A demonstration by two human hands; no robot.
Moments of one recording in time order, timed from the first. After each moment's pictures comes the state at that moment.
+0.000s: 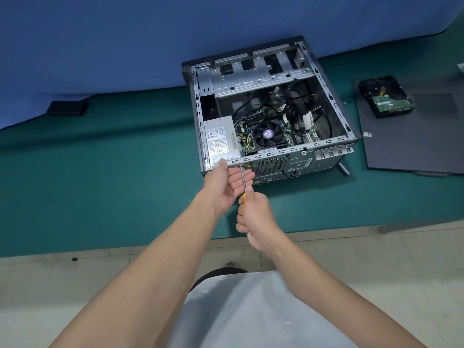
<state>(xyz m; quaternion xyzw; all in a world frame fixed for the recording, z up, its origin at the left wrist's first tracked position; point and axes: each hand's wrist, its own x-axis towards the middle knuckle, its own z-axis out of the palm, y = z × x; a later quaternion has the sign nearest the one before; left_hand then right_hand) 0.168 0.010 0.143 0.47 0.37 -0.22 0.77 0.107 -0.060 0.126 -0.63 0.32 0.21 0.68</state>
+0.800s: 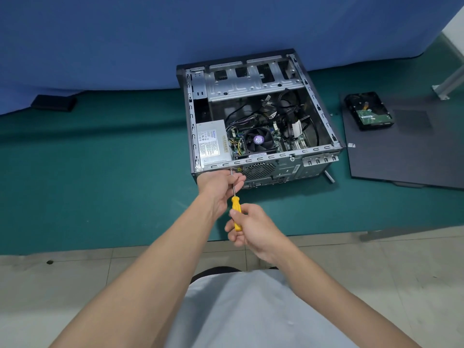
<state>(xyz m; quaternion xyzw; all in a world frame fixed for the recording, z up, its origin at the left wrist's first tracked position) 0.166 -0.004 0.133 0.53 0.37 -0.14 0.75 0.087 -0.091 0.132 -0.60 0.21 0.33 0.69</state>
